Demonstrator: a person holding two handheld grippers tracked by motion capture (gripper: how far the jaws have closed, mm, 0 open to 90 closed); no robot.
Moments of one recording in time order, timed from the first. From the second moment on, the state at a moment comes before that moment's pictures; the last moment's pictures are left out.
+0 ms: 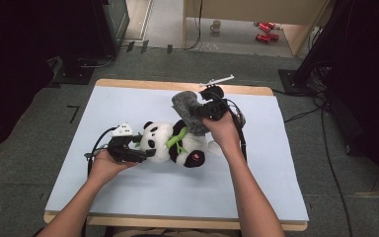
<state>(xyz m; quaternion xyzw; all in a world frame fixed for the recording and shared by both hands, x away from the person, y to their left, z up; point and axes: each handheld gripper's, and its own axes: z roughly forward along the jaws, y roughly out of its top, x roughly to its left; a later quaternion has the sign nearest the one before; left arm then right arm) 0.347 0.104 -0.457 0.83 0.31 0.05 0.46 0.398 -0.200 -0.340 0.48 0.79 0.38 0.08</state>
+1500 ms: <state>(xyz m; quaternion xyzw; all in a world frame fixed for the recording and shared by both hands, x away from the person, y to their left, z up) 0.347 0.102 -0.455 0.83 0.32 0.05 0.45 0.424 -0.120 -0.384 0.47 0.83 0.29 0.05</state>
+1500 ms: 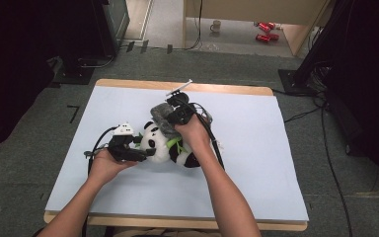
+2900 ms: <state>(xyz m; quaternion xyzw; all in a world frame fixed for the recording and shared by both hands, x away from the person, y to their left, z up) 0.352 0.104 -0.457 0.83 0.32 0.04 0.46 0.433 -0.125 -0.333 0.46 0.83 0.32 0.07</state>
